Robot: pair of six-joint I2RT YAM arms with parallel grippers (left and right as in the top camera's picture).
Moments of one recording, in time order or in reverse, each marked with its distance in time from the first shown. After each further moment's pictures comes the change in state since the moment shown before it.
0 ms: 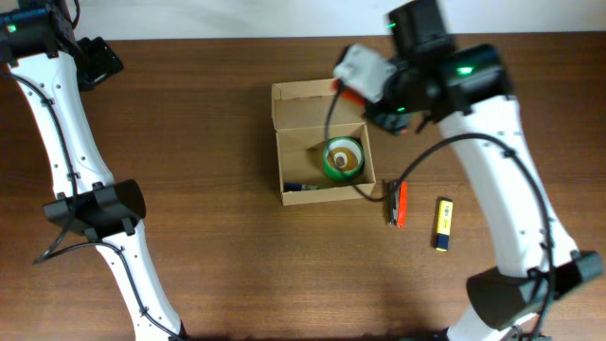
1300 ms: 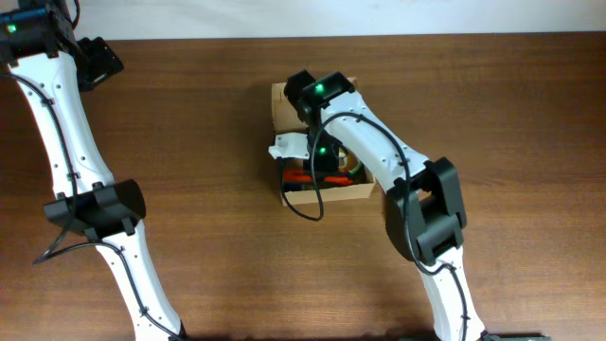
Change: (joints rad) left arm 0.000 0.000 0.000 -0.001 0.000 0.000; right arm 0.165 0.509 -0.008 -0.072 -0.053 -0.152
